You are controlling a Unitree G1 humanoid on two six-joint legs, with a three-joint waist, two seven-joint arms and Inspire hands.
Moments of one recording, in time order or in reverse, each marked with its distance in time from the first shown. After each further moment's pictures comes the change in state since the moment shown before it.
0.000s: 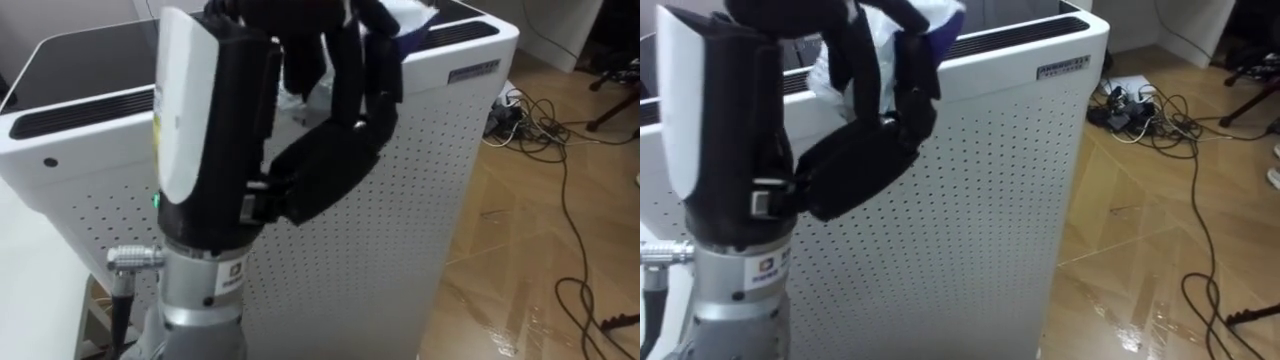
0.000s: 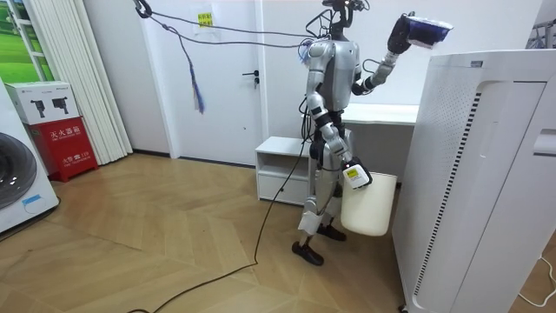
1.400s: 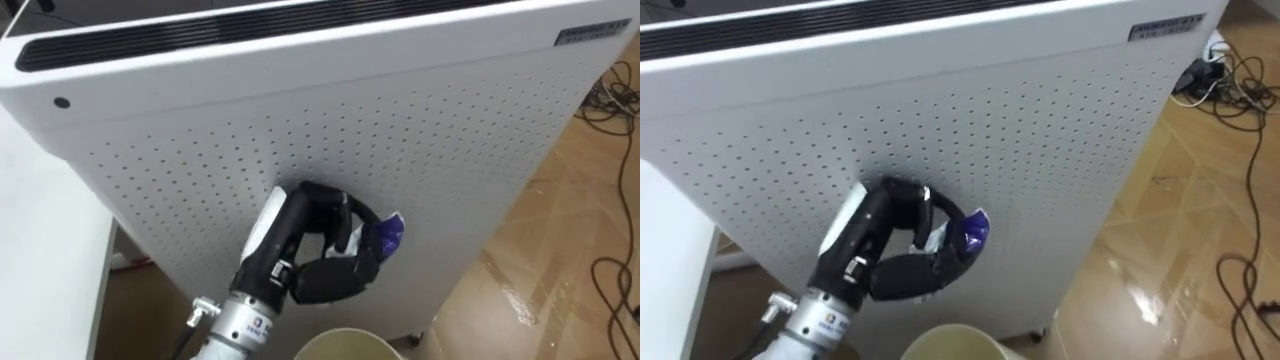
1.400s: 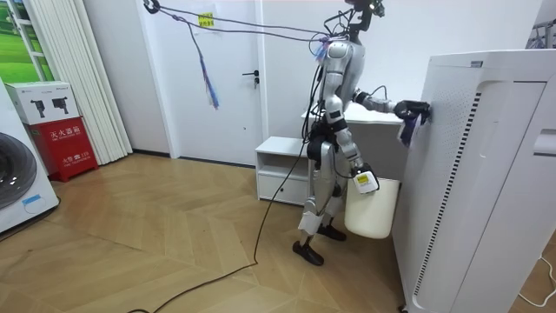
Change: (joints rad) left arm 0.202 -0.035 -0.048 0.541 -0.524 0.055 -0.468; right arm -0.150 0.038 0.007 0.126 0.082 -0.031 -0.047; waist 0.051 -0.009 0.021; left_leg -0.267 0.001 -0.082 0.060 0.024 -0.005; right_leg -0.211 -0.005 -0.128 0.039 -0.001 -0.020
